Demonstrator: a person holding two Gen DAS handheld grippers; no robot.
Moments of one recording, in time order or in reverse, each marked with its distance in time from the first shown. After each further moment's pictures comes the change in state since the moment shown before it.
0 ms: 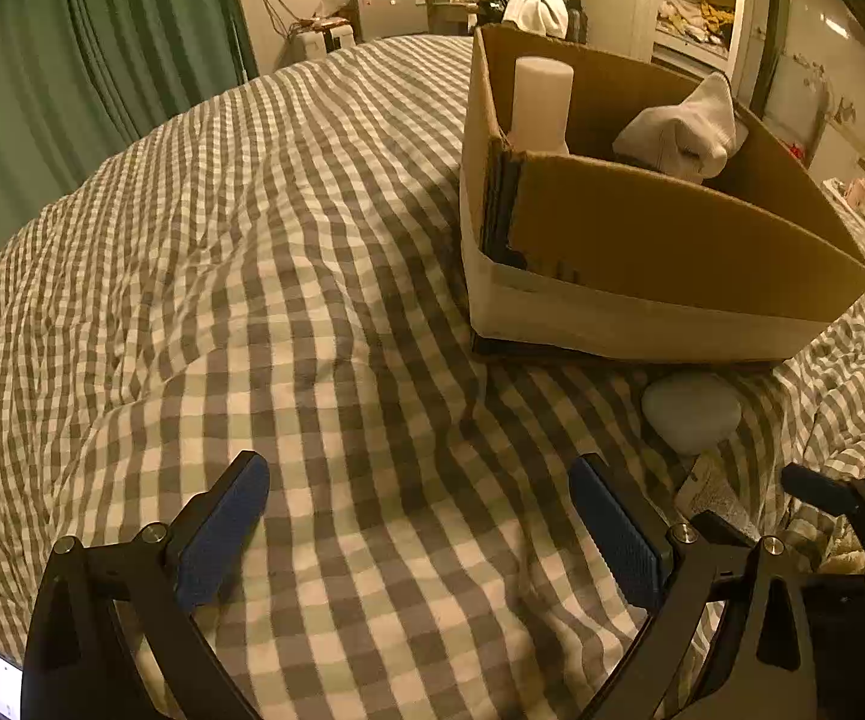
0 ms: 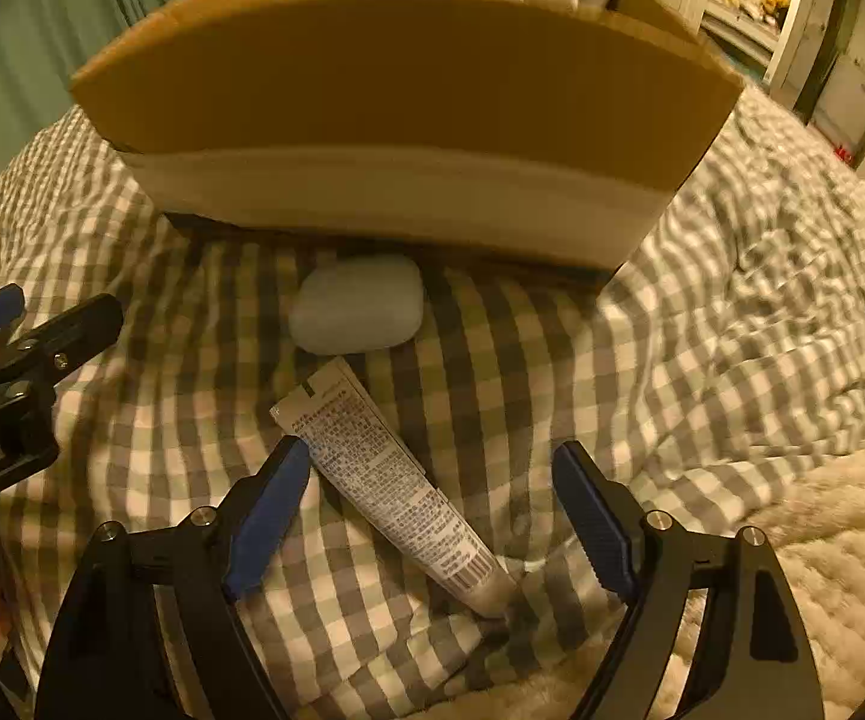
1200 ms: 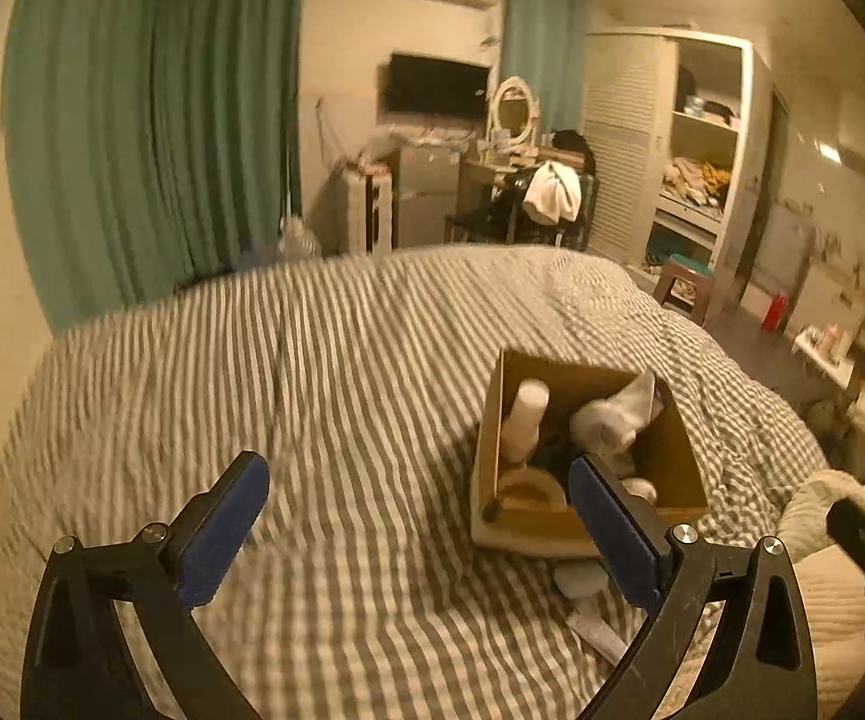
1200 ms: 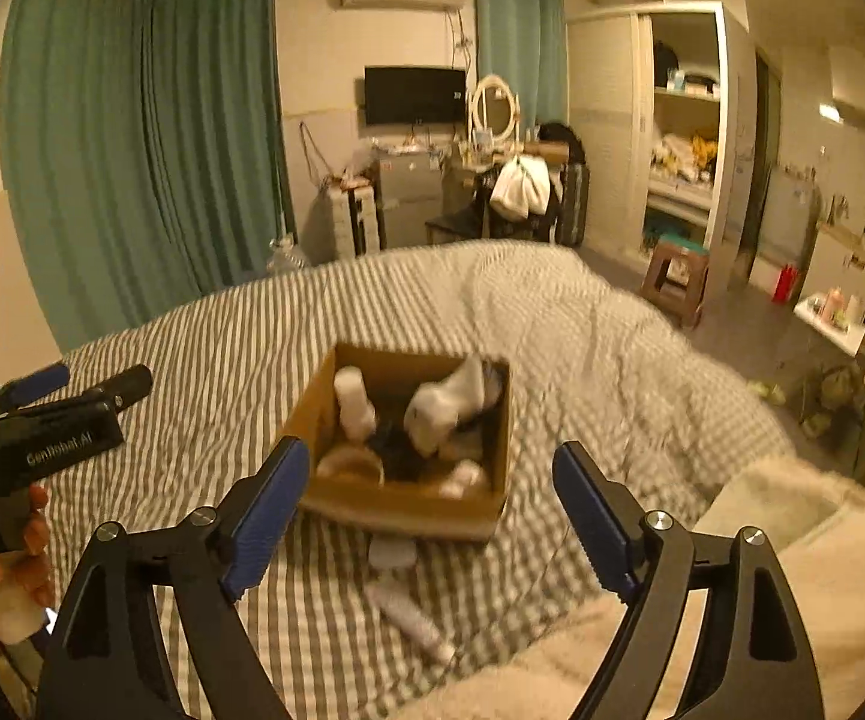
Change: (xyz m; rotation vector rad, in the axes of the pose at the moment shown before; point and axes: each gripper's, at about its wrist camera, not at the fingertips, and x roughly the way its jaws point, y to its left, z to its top) left arm -0.182 0.061 0.053 -0.173 -0.341 -0.042; right arm -0.264 0.000 0.023 0.030 -0.532 -0.025
